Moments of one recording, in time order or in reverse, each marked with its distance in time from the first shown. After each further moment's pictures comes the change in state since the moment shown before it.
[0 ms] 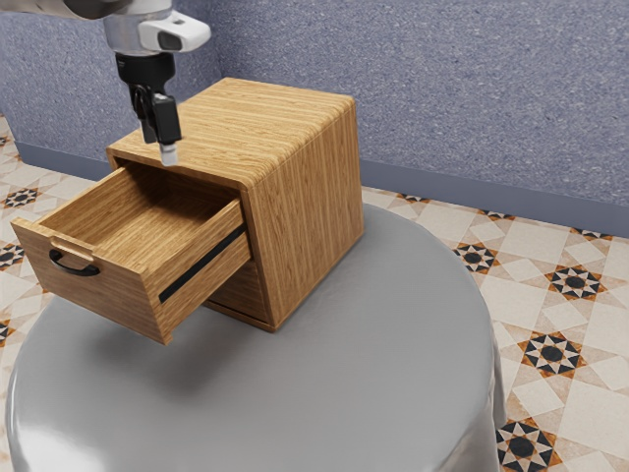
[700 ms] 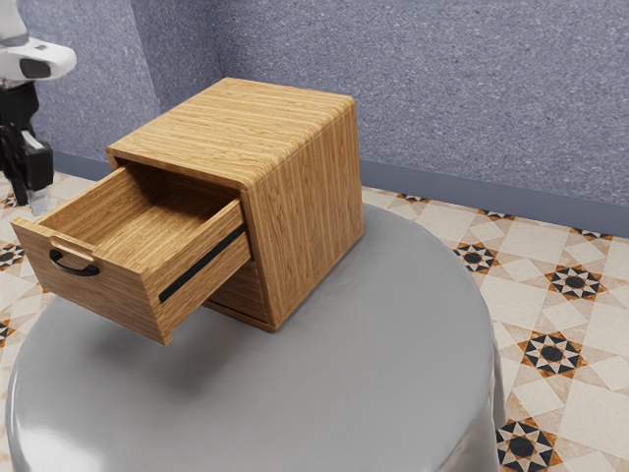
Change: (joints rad) arm 0.212 -0.494 -0.014 -0.438 -0.057 -0.077 -0.134
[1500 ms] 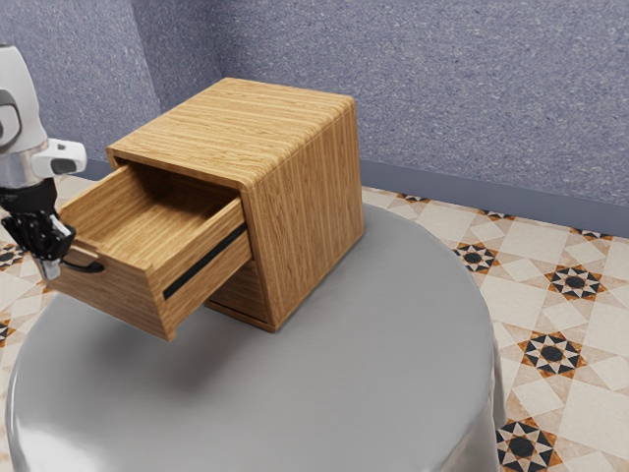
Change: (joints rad) arm 0.069 0.034 0.068 -0.399 0.046 0.434 -0.150
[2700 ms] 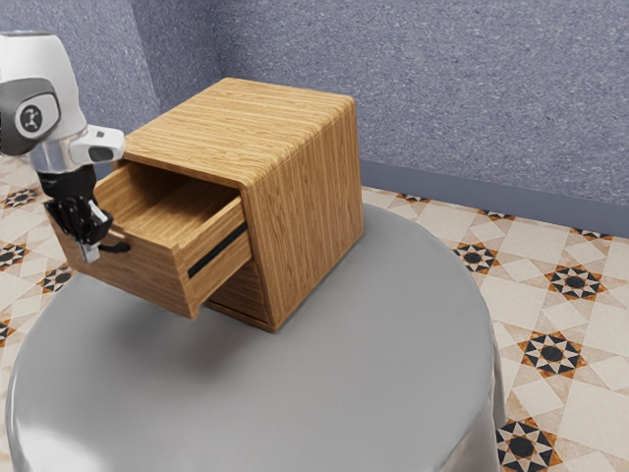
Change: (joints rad) arm -0.062 0.096 -0.028 0.085 -0.021 0.049 0.029
